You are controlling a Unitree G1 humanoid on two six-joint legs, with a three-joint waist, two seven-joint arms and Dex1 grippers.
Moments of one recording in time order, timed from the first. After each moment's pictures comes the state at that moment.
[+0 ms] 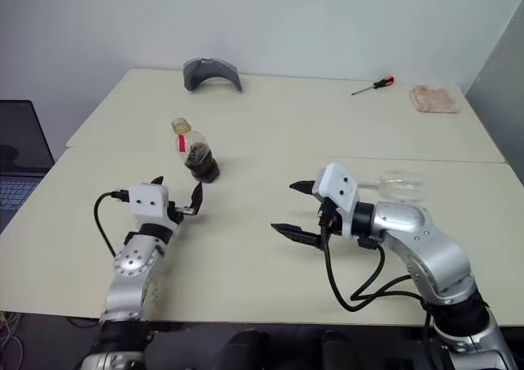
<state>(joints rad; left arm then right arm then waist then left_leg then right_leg) -0.16 0.31 0.18 0.07 -0.08 -0.04 -0.19 -0.39 -0.55 0.13 -0.55 0.46 0.71 0.77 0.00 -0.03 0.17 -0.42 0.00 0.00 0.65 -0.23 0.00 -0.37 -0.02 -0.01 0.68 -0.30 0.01</state>
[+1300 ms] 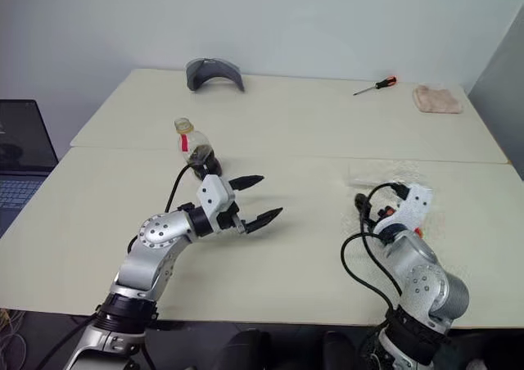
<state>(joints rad) -0.34 0.42 -0.12 -0.04 -0.22 0.08 -0.82 -0.33 0.16 -0.57 -0.44 0.48 1.11 -0.10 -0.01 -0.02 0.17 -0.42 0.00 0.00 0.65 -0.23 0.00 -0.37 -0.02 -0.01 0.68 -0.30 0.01</state>
